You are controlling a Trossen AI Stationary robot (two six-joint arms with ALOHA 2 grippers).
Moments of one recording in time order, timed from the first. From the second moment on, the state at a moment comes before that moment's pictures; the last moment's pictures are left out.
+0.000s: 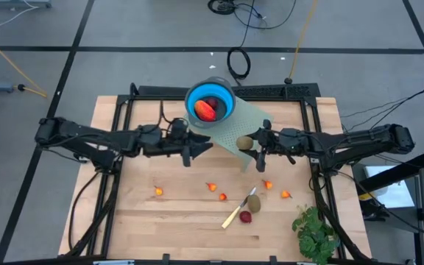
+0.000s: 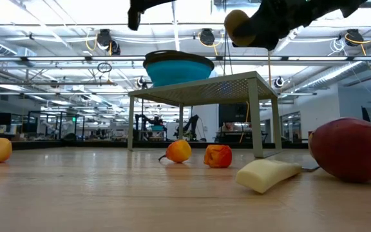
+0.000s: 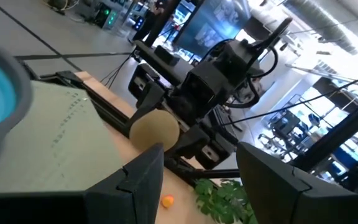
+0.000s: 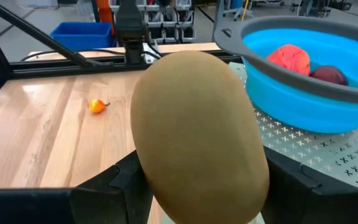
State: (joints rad) left arm -0.07 1.28 0.91 0.37 -0.20 -0.64; right arm 0.02 1.05 0.69 0.05 0.21 0.06
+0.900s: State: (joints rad) left arm -0.09 1.65 1.28 0.16 -0.33 -0.44; right arm 0.02 1.05 0.71 0.05 0.21 0.06
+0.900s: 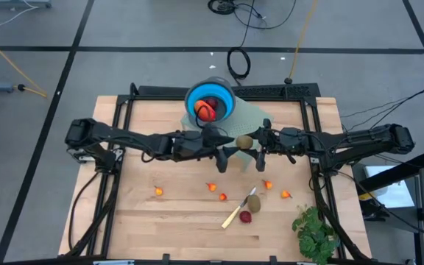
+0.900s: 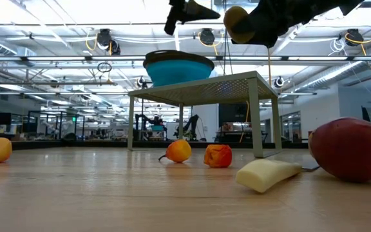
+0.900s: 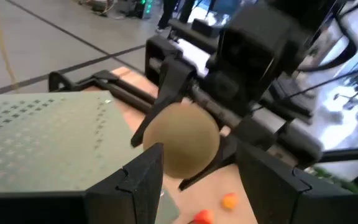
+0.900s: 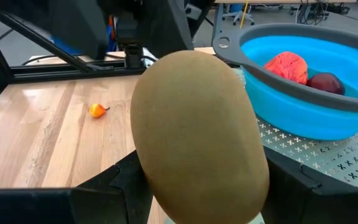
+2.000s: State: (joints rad) left arm -0.10 1.66 1.29 0.19 -0.42 -0.30; right arm 0.04 1.12 0.71 0.22 0.23 -0.01
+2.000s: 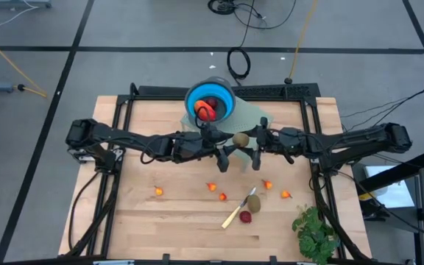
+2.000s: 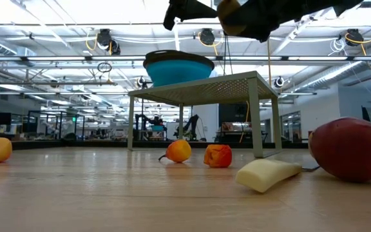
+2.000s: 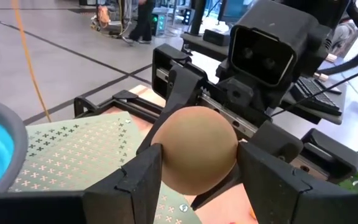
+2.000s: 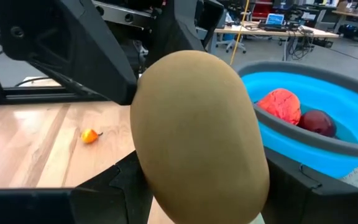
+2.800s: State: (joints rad) left arm -0.10 1.66 1.29 0.18 -0.42 -0.29; right arm 0.04 1.14 0.70 0.27 0.29 0.02
